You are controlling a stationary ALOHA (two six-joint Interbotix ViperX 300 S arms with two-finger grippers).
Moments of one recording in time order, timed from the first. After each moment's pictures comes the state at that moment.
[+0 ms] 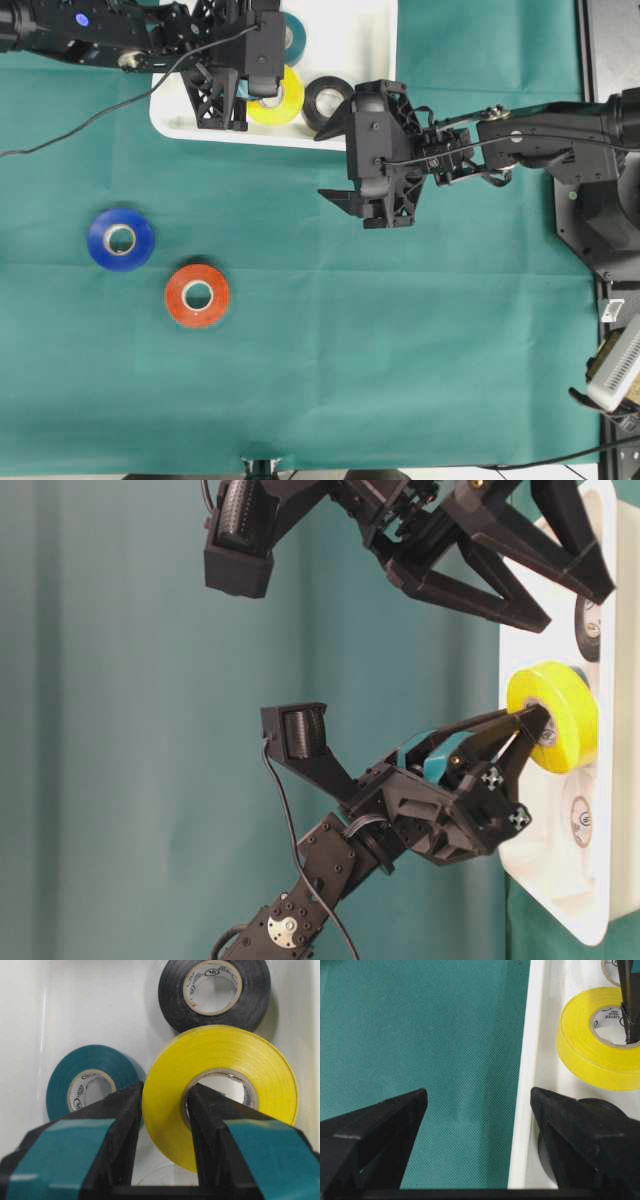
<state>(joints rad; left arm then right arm) 0.30 0.21 0.45 -0.02 0.09 0.45 -0.05 -0.09 0.81 -0.56 0.02 0.54</state>
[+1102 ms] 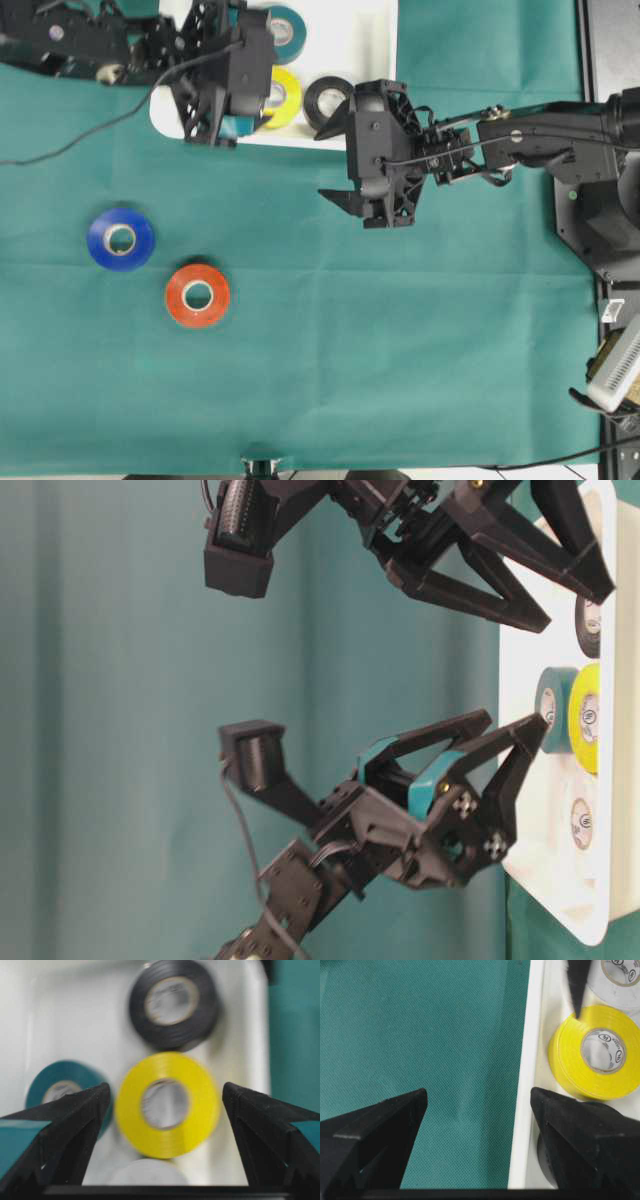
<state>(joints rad) 0.22 0.11 0.51 -0.02 0.09 0.45 -0.05 -0.09 0.81 -0.56 0.02 0.54</state>
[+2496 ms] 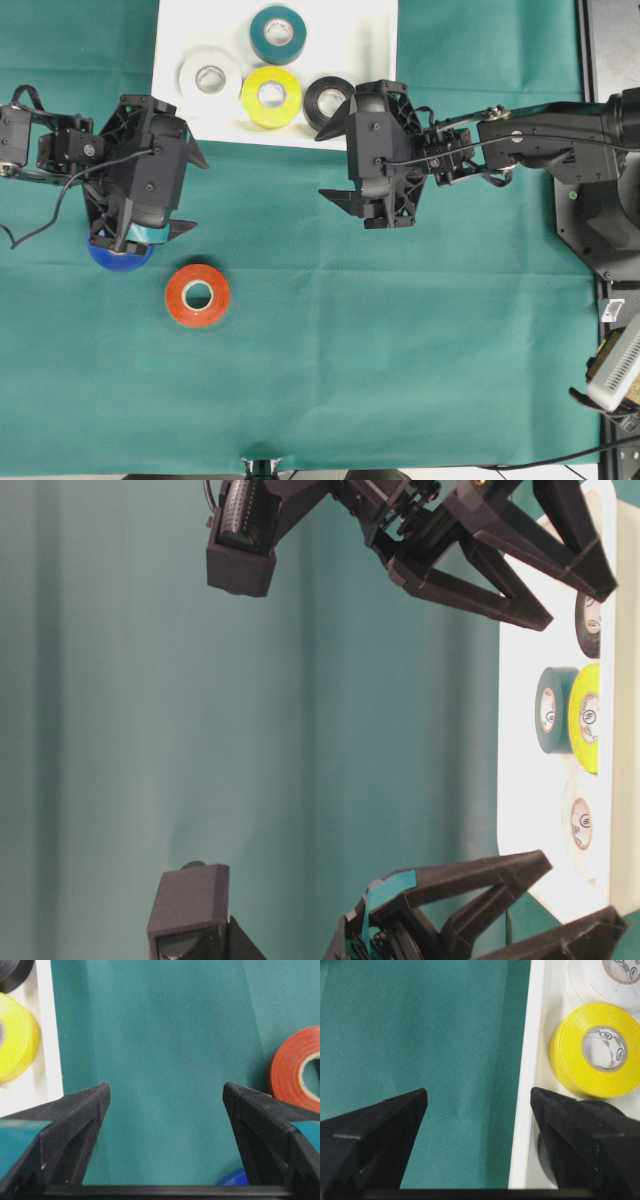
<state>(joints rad) -0.02 -0.15 0.76 -0.02 0.18 0.24 -0.05 -0.09 0.81 -0.56 0.02 0.54</state>
